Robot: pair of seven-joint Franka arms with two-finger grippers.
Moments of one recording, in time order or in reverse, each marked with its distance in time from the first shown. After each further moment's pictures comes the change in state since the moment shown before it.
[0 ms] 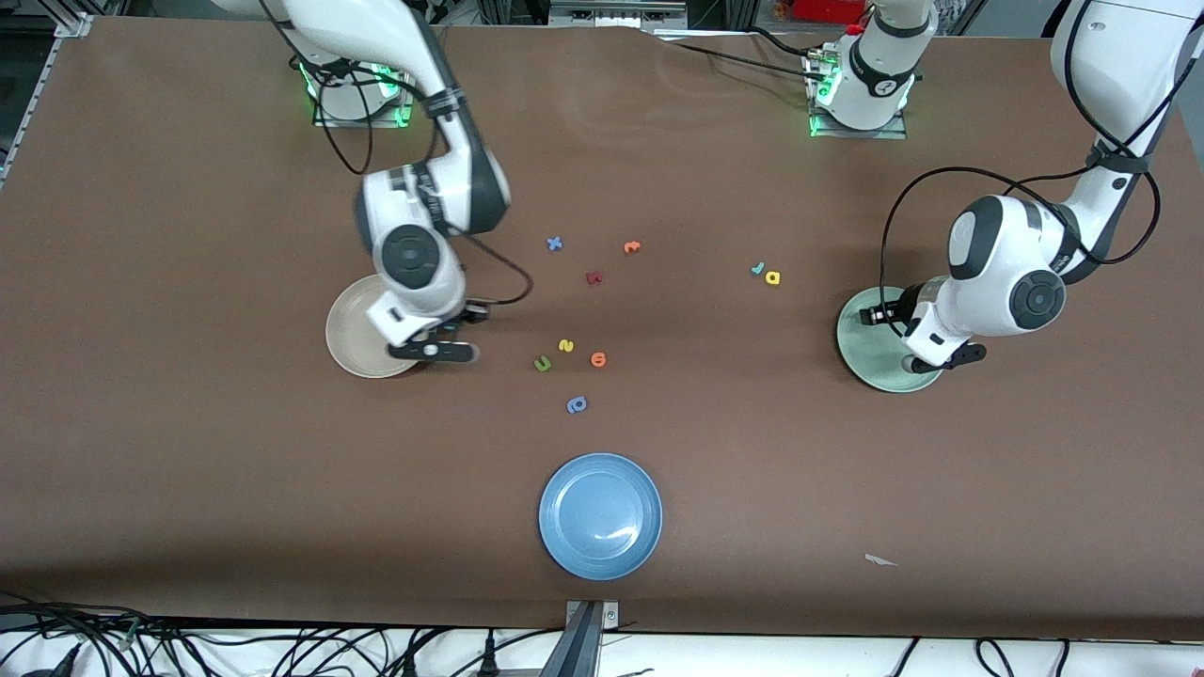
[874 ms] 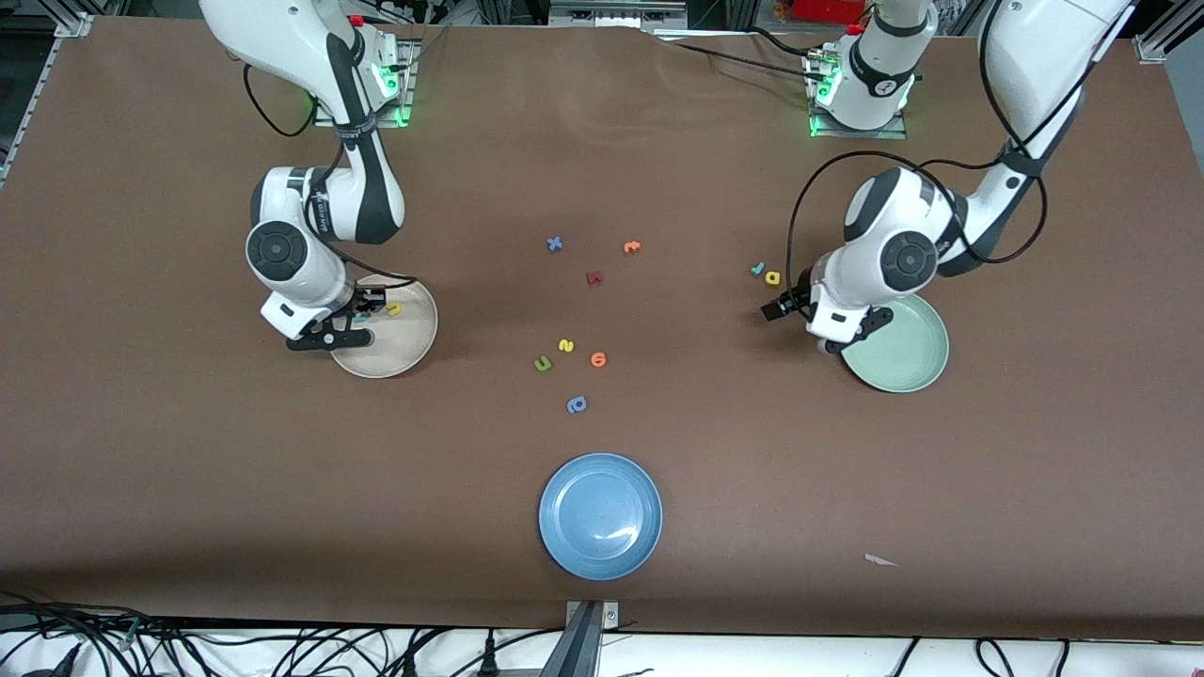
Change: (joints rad) left arm -0.084 0.017 -0.196 -0.112 0.000 0.186 -0.561; right arm -0.077 -0.064 -0.083 -0.300 0.000 0.229 -0.315
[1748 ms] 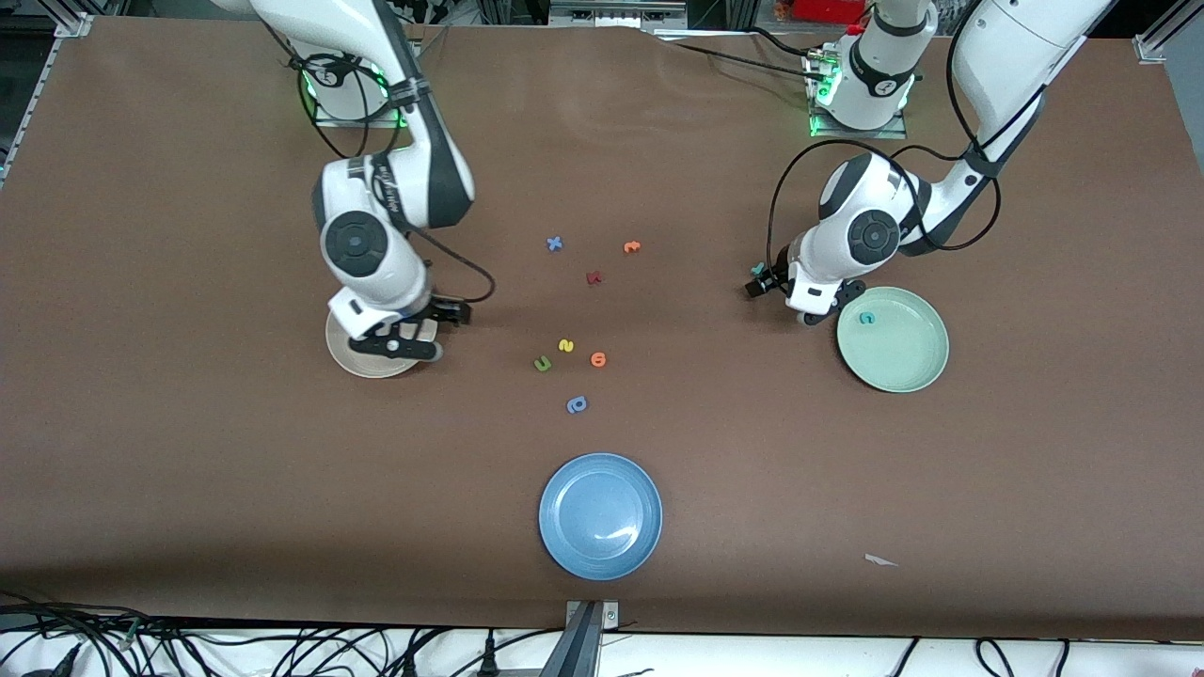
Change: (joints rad) left arm -0.022 0.016 0.000 -0.151 0.000 0.143 -0.065; right arm 0.056 0.040 0.152 0.337 0.053 -0.192 0.522
